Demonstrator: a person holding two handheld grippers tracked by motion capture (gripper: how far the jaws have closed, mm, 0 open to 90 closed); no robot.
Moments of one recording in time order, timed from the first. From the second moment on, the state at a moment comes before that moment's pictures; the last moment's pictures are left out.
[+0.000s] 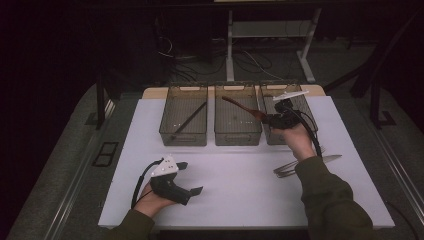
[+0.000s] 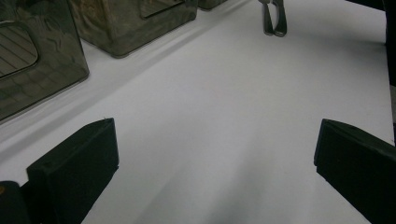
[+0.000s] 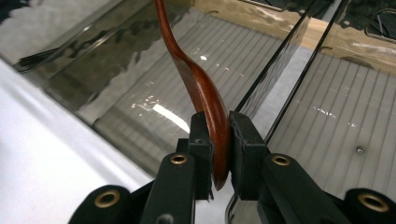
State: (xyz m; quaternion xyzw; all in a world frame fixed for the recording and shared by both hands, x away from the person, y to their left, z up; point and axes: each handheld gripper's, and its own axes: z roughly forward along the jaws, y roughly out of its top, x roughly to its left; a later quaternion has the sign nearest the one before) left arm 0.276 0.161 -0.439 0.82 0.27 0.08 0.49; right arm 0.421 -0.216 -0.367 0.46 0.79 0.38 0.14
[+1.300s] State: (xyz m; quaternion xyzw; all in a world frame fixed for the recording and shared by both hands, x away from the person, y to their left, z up) left arm 0.275 0.160 -0.438 0.82 0.26 0.08 0.50; right arm 0.434 -0.196 -0.368 0.45 0.79 0.39 0.13
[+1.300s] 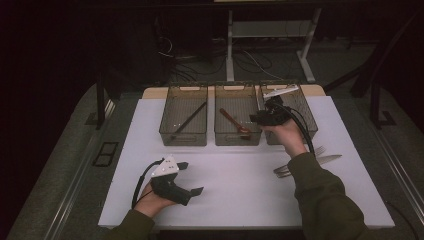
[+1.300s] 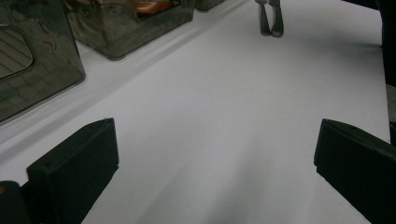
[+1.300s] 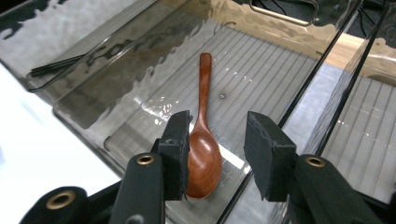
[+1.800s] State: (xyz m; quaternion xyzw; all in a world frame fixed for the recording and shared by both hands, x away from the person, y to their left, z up) left arm 0.275 0.160 -0.439 0.82 0.27 0.08 0.49; right arm 0.408 -0.221 -0.356 0.42 0.79 0.44 0.13
